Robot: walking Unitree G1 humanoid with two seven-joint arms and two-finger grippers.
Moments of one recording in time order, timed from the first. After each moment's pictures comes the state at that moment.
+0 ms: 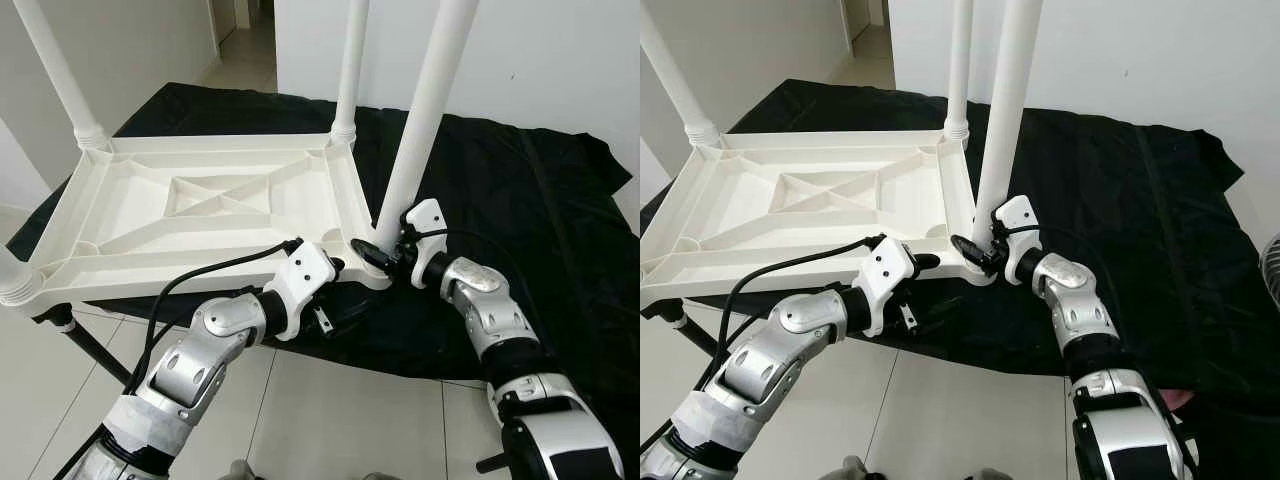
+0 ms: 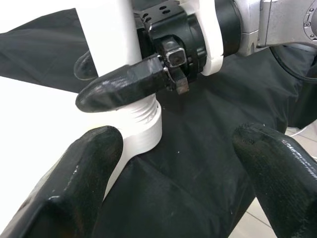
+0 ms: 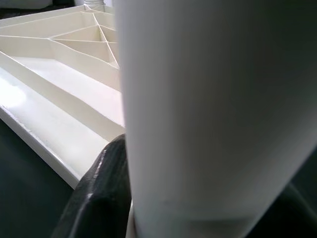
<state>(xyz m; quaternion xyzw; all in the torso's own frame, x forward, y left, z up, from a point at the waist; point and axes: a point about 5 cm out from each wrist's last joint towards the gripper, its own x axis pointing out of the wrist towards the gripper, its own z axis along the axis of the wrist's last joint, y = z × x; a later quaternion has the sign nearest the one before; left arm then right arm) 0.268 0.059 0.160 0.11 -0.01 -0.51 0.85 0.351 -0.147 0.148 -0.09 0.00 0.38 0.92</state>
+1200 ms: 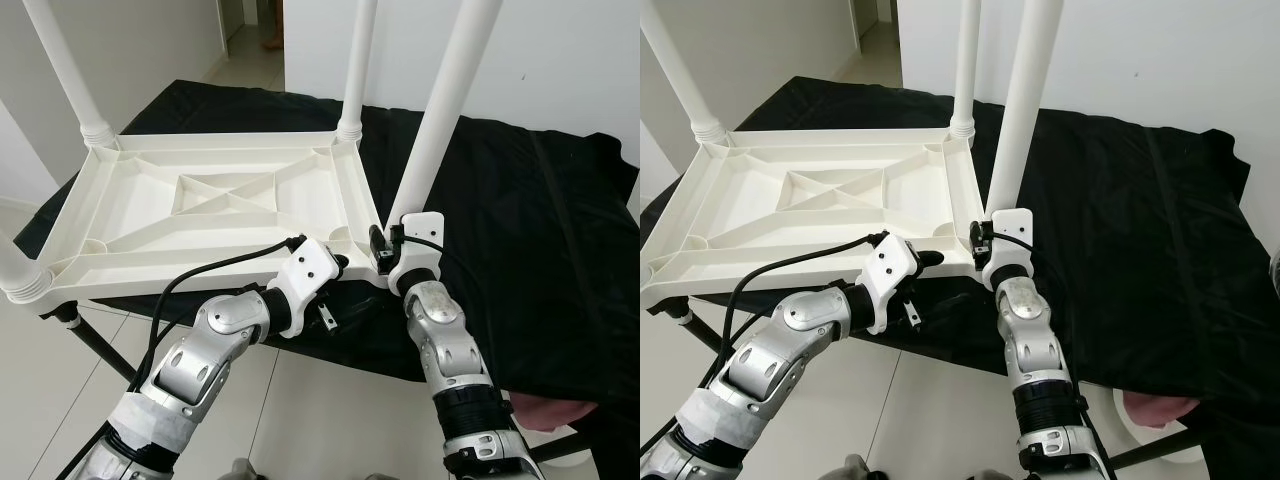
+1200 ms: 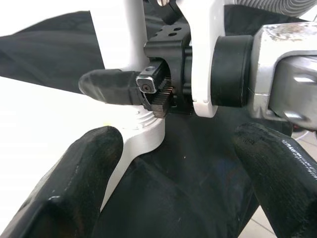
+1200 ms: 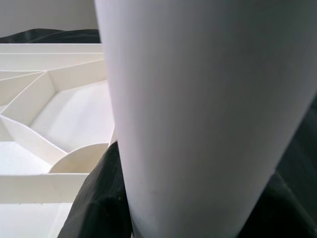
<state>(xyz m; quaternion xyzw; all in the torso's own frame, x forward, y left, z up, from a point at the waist) 0.269 0.054 0.162 0.11 -0.01 -0.52 0.85 0.322 -0.118 0.144 -0.01 -0.03 0.02 1.00</state>
